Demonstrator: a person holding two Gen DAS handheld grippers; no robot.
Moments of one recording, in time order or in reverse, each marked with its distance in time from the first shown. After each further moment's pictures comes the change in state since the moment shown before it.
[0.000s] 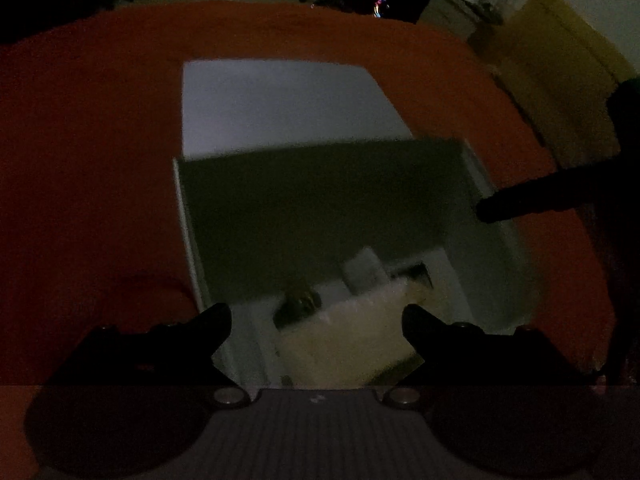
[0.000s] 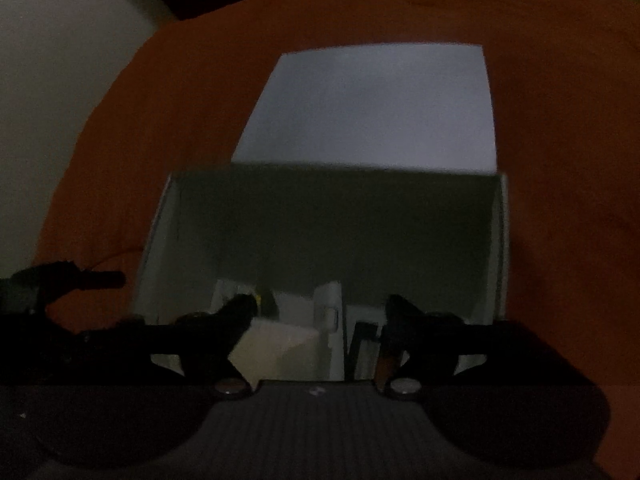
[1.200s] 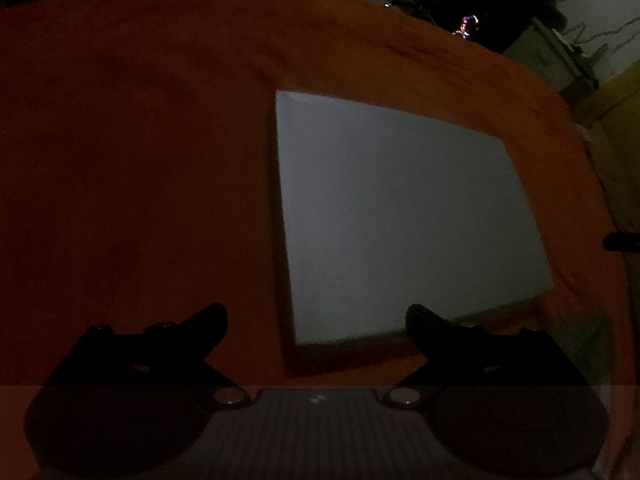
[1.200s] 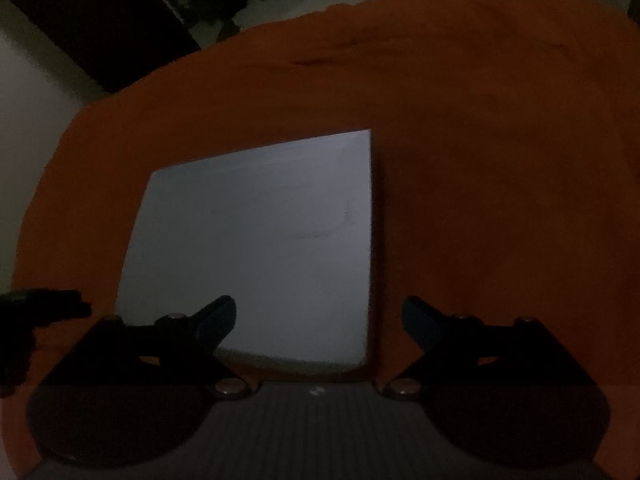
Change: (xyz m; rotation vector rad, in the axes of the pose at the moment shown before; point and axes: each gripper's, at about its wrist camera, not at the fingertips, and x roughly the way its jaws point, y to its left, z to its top) left arm 0.136 0.137 0.158 -0.163 0.069 0.035; right arm 0.045 -0.151 0.148 0.159 -0.084 -0.082
